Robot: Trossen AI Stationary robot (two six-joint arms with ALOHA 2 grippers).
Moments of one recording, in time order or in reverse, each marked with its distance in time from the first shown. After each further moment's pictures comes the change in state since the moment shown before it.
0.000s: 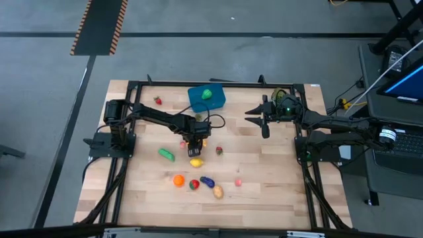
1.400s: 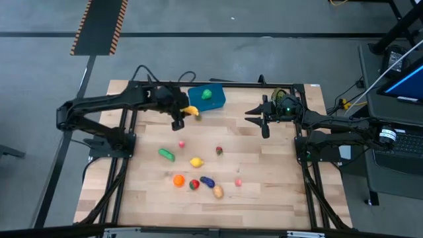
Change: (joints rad) left arm 0.223 -0.616 -0.013 -0.070 -0.013 0.287; right arm 0.000 0.000 0.000 -0.002 0.000 0.003
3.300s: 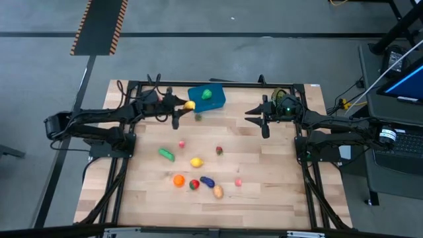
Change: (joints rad) left arm 0.149 -0.183 -0.640 1.087 0.188 -0.060; right arm 0.000 0.000 0.000 0.003 0.000 -0.004
